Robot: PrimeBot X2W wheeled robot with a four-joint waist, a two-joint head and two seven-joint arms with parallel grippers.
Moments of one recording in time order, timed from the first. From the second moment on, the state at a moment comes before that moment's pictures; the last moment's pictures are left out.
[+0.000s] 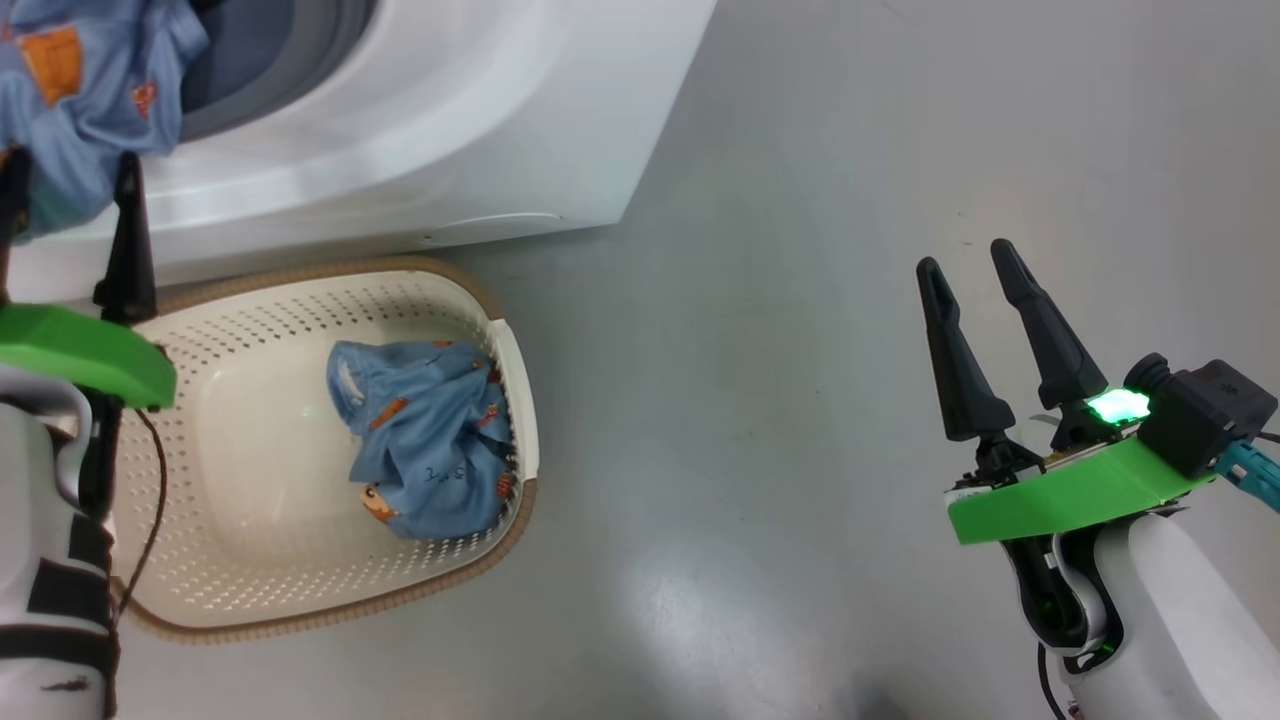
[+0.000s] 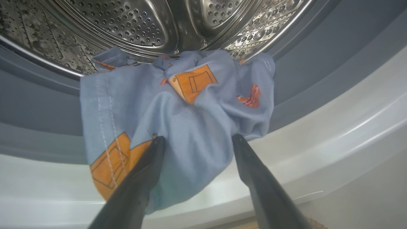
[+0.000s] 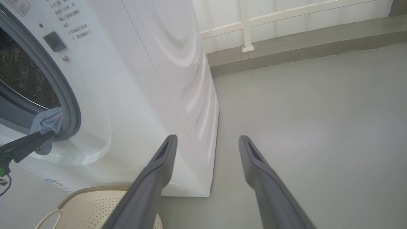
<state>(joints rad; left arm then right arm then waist) -0.81 0.30 0.01 0.77 -0.16 -0.13 -0.26 -0.33 -0.18 0.22 0.10 0.50 0.12 -0.25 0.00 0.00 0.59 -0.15</state>
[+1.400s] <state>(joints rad) -1.32 0.43 0.01 0.97 -0.19 -0.10 -0.26 -0.40 -0.10 0.26 0.09 0.50 0.12 -0.25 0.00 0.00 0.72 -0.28</state>
